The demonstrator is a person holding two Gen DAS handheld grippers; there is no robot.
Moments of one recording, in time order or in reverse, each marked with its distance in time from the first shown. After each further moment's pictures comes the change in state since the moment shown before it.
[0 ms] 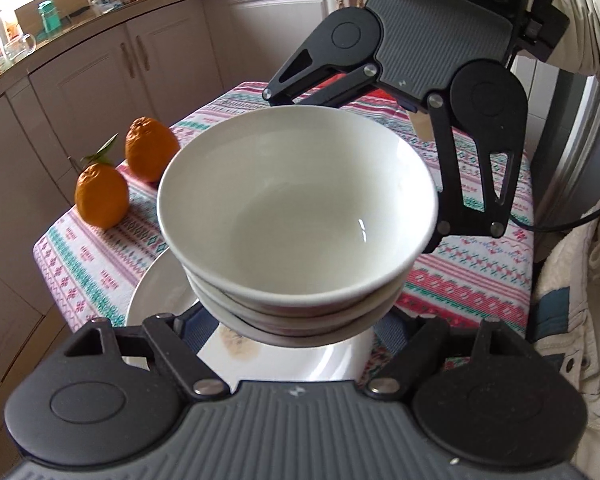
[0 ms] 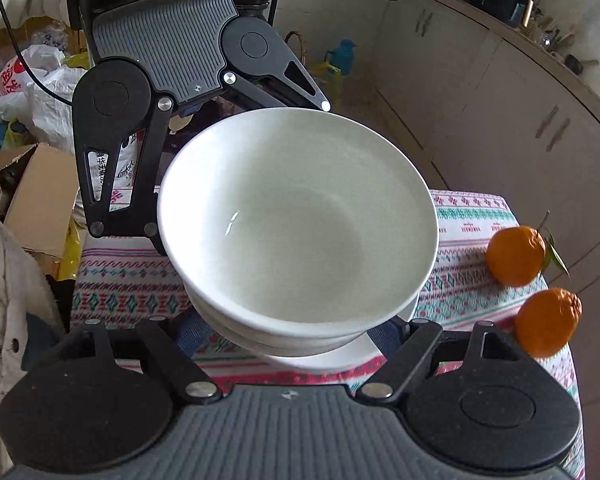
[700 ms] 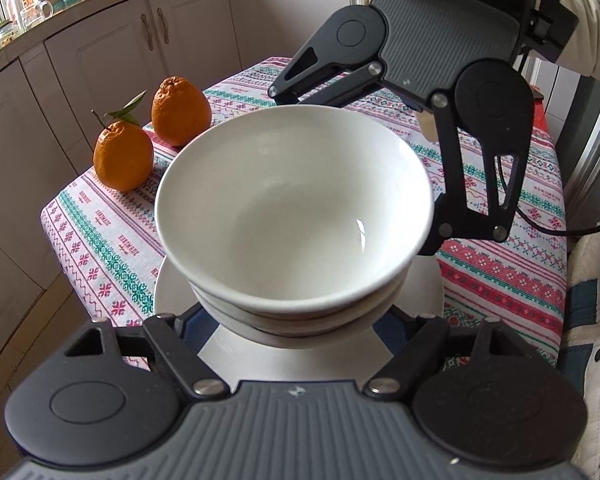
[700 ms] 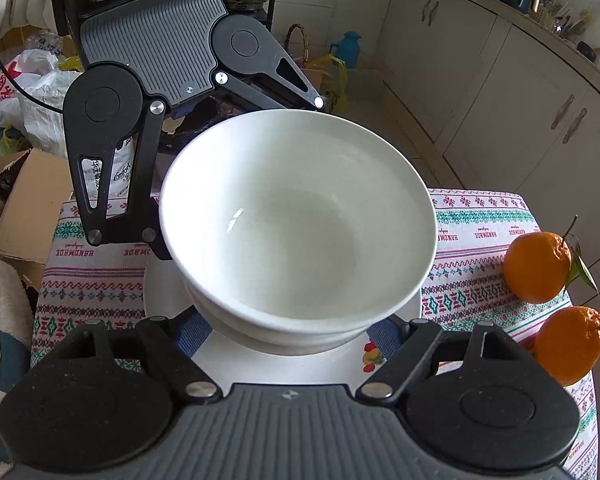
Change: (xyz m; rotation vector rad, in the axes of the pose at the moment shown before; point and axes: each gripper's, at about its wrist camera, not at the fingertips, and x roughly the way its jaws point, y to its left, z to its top) left arm 0.015 0.031 -0.017 -0.056 0.041 0.001; right arm 0.032 -0.019 0.014 0.030 0.013 0.046
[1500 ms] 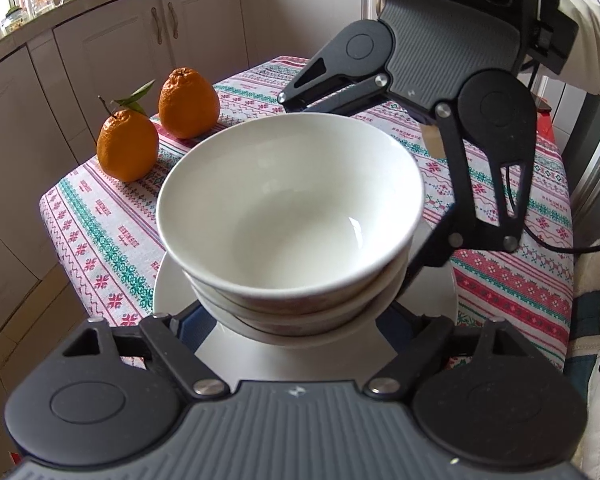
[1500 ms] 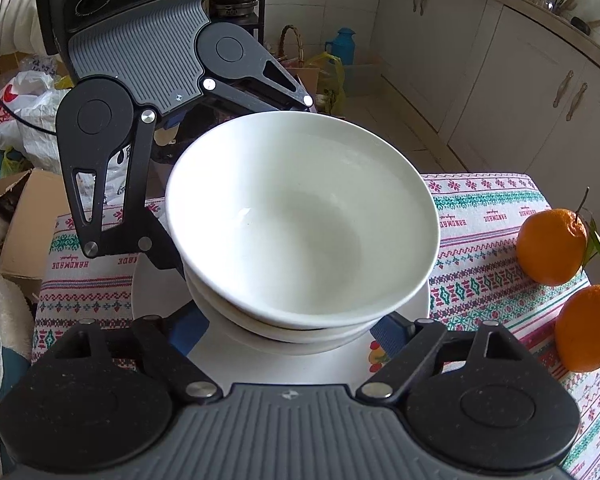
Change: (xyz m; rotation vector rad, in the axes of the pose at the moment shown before) left arm 0.006 0.007 -0.003 -0.042 -0.019 0.005; right arm 0.005 -0.008 -0.005 0.071 -0.025 0.035
